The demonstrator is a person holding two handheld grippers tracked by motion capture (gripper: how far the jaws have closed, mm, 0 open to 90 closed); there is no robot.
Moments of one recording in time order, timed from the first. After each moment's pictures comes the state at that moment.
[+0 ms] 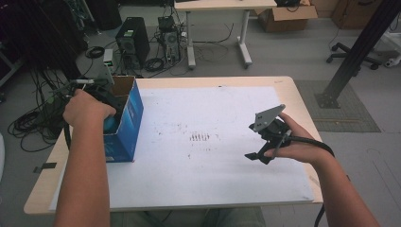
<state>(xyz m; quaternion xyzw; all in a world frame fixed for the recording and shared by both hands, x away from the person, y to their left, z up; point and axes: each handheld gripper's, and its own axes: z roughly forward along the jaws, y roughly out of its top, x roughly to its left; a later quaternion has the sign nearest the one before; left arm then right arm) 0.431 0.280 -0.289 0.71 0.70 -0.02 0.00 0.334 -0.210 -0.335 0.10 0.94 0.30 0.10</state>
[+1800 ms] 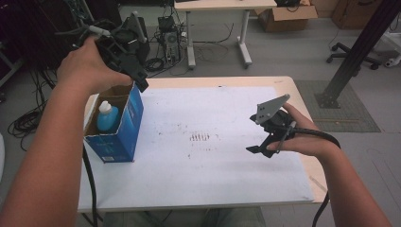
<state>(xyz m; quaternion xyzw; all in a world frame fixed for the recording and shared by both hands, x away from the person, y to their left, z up) 0.389 0.172 -0.138 0.89 0.44 0.08 0.09 0.332 -0.206 -0.297 0.07 0.94 0.30 0.12</state>
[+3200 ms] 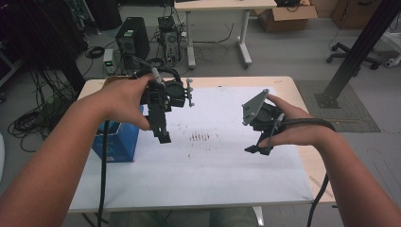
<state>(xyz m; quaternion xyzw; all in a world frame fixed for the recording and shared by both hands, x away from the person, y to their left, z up) 0.338 0.085 -0.203 1.00 0.05 -0.02 0.02 0.334 -0.174 -0.274 0.00 0.97 0.21 0.10</state>
